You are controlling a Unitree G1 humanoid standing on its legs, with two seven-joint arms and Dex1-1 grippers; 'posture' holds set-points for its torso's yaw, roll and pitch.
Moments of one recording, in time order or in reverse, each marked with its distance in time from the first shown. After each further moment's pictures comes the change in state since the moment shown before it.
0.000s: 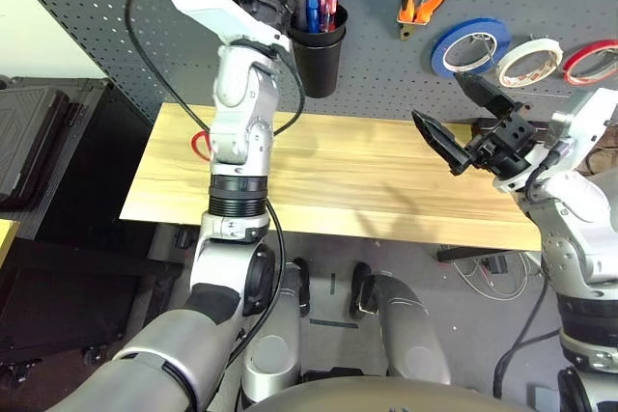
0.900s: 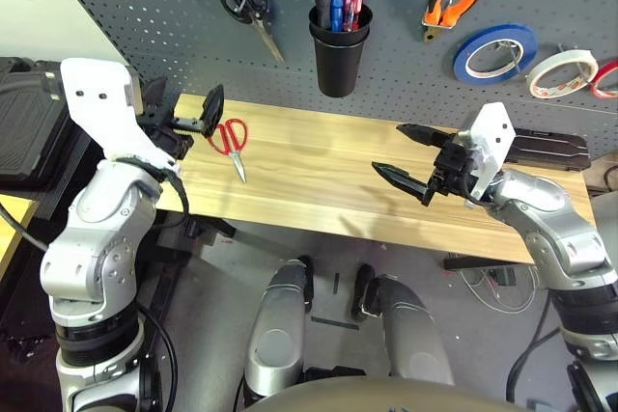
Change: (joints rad) left arm 0.685 0.386 0.159 -0.523 -0.097 0.657 0.030; right arm -0.044 -0.087 0.210 0.078 -0.113 0.266 0.124
